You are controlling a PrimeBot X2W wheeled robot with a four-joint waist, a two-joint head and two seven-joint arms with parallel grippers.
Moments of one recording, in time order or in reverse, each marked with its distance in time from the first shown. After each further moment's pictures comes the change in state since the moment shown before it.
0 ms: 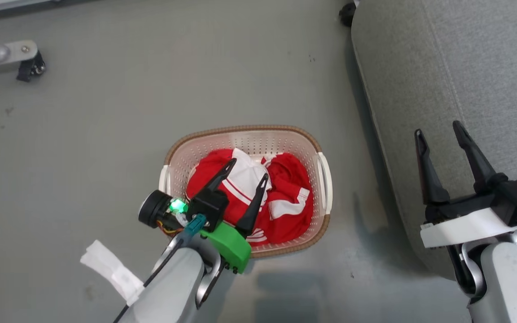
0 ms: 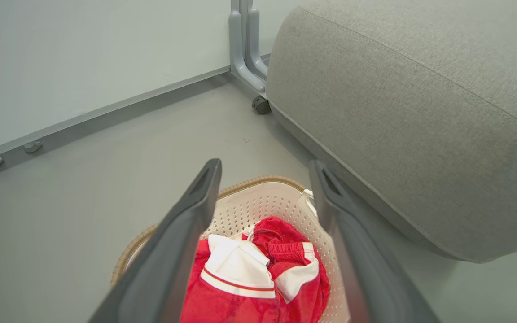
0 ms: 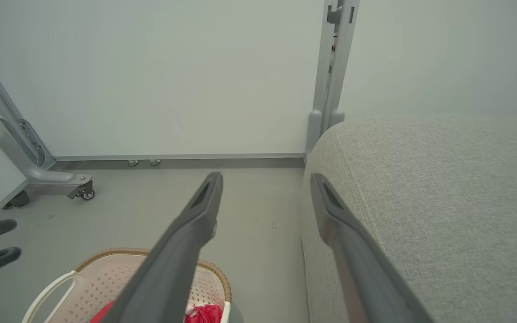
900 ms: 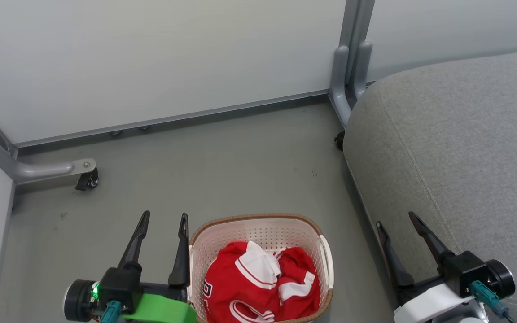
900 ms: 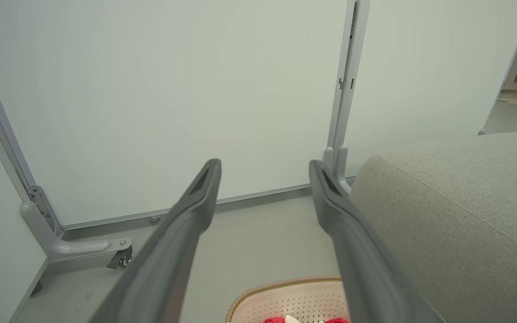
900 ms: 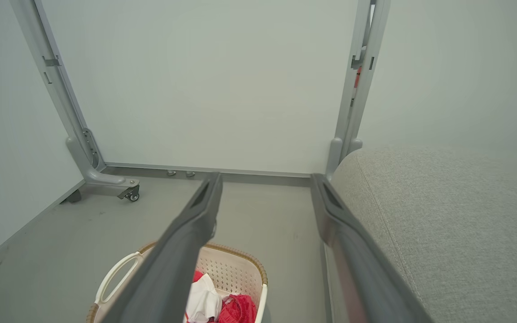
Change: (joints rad) left arm 0.464 0.000 0.355 -0.446 0.057 0.067 0.000; right arm 0.231 0.048 0.090 0.065 -0.072 0.000 0.000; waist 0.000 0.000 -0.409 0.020
